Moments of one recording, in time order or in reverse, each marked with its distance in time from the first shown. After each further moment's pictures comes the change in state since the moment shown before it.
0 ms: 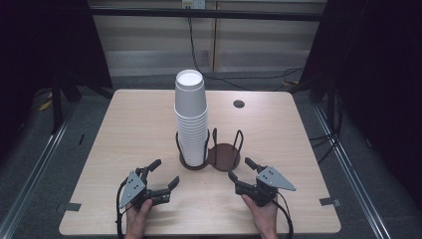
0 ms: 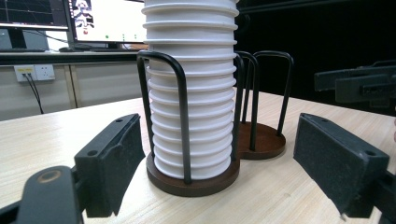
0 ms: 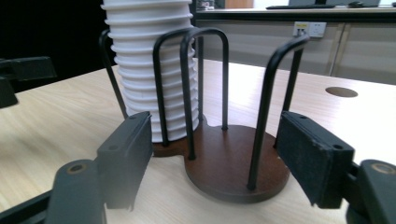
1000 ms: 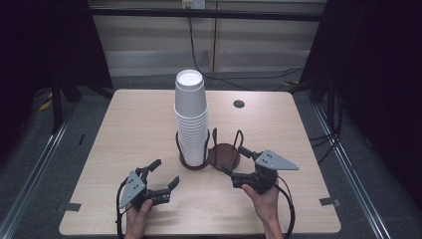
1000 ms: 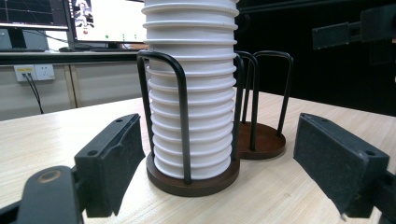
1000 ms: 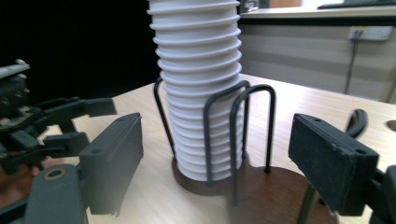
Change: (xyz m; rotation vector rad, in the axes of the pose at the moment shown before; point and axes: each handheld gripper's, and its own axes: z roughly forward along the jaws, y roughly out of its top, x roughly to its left) left arm 0.000 0.000 0.000 0.000 0.000 0.000; right arm 0.002 0.060 0.007 0.027 0.203 0.016
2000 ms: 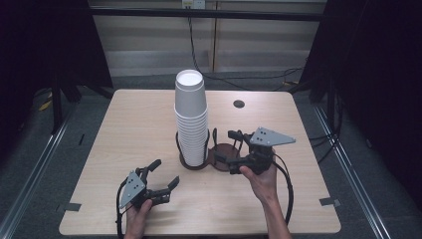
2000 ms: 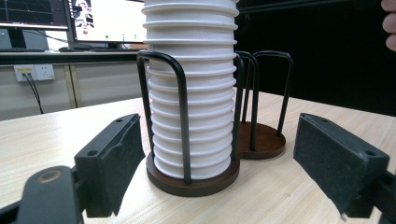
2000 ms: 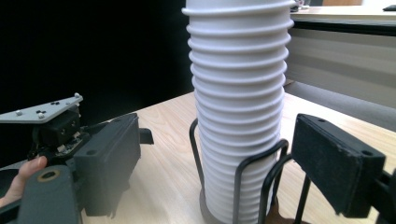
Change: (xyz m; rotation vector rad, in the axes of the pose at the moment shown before) left arm 0.001 0.000 0.000 0.002 -0.003 0.005; right arm -0.003 0.061 0.018 0.038 0.178 -0.048
